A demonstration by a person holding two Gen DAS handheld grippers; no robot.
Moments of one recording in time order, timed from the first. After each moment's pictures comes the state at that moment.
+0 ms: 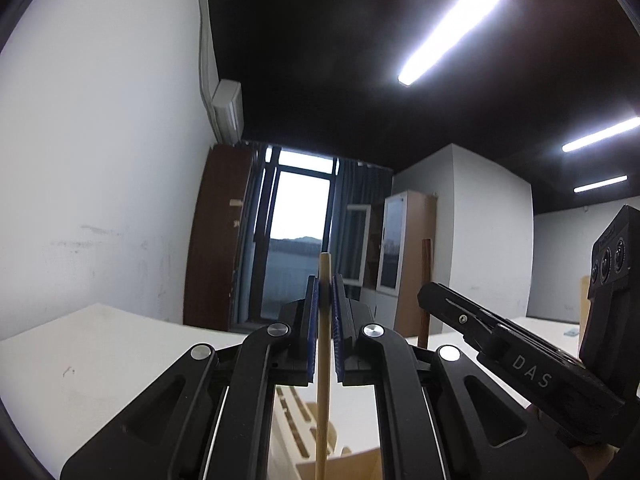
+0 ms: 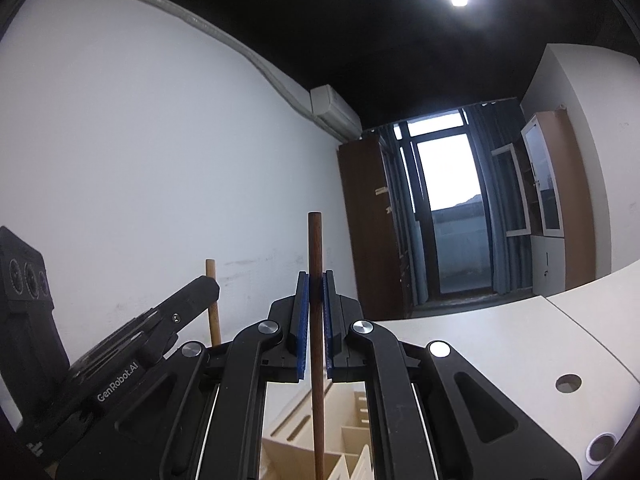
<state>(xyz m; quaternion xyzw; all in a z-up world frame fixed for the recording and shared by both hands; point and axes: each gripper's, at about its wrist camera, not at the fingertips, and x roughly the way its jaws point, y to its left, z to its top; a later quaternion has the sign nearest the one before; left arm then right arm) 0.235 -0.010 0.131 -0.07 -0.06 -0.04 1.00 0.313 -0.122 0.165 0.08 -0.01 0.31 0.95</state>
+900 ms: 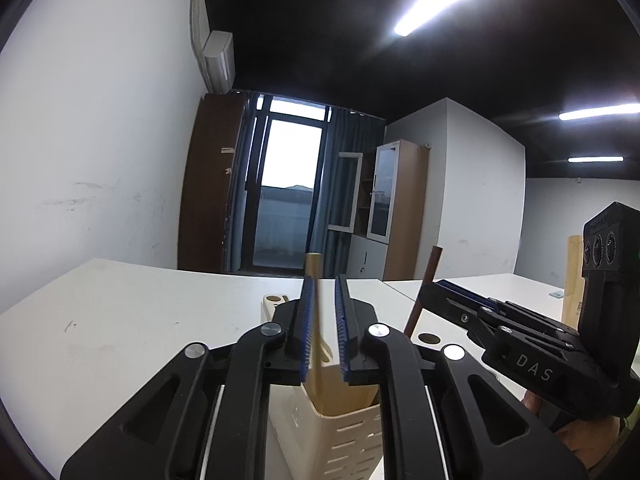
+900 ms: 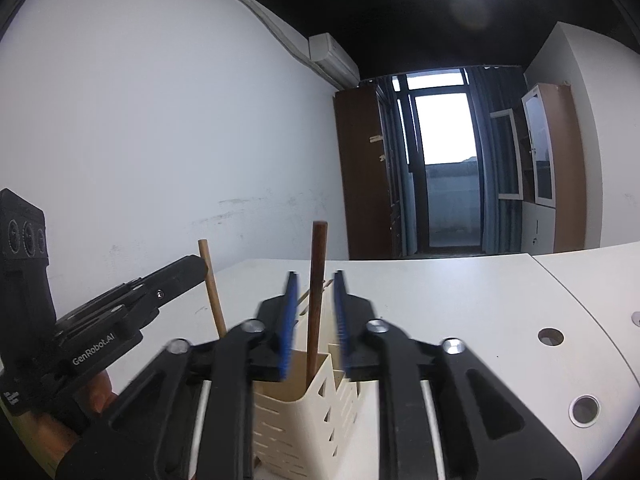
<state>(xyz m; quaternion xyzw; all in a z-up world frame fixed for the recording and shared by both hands) 0.212 0.017 0.106 -0.06 0.03 -0.06 1.00 0.292 -0.119 0.134 0.04 0.08 0.30 0.95</state>
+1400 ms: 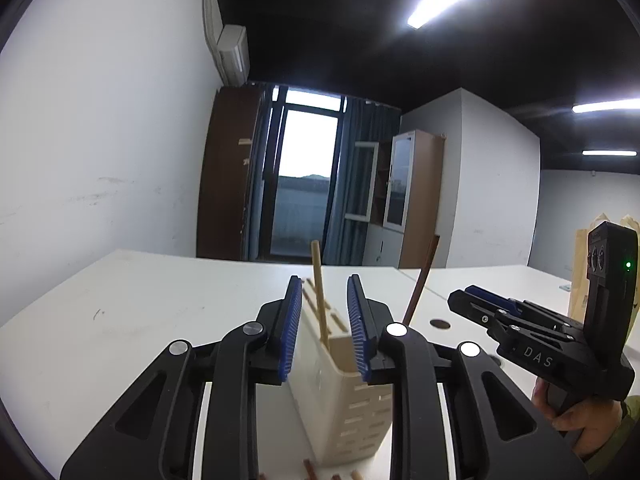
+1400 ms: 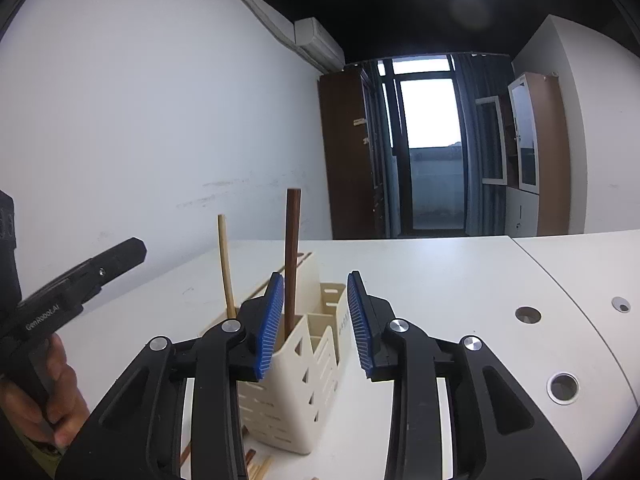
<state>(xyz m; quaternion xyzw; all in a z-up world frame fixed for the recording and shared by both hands) 0.189 0.030 0.111 -0.06 0.07 -0.03 1.00 0.277 -0.130 0.120 0.02 0.12 0.27 0.96</state>
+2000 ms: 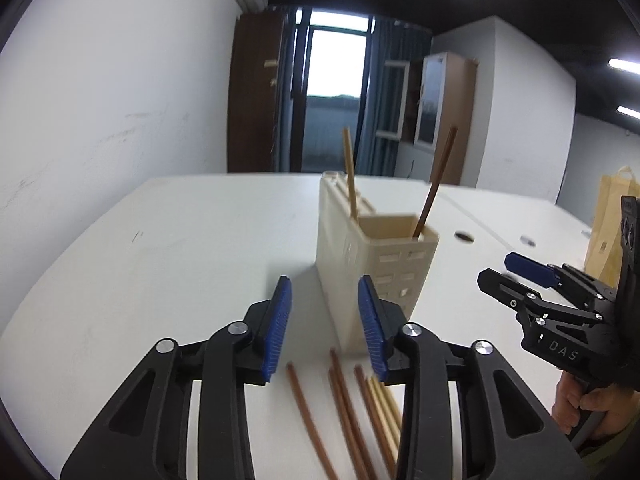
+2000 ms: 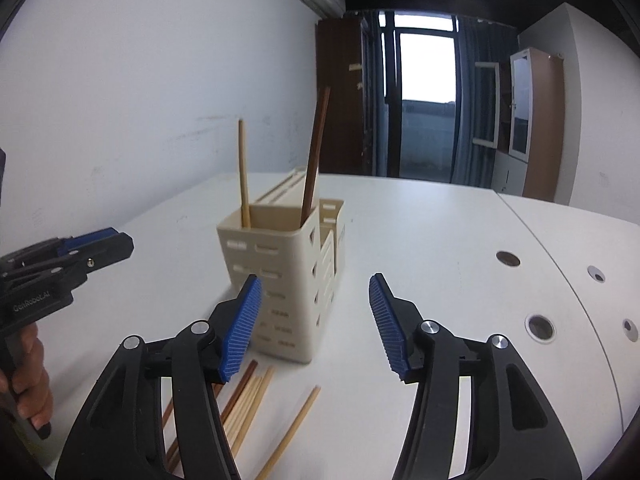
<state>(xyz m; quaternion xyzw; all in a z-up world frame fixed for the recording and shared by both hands) 0.168 0.028 0.091 -0.05 0.24 0.03 0.97 0.231 -0.119 0.088 -0.04 0.22 0.24 0.94</state>
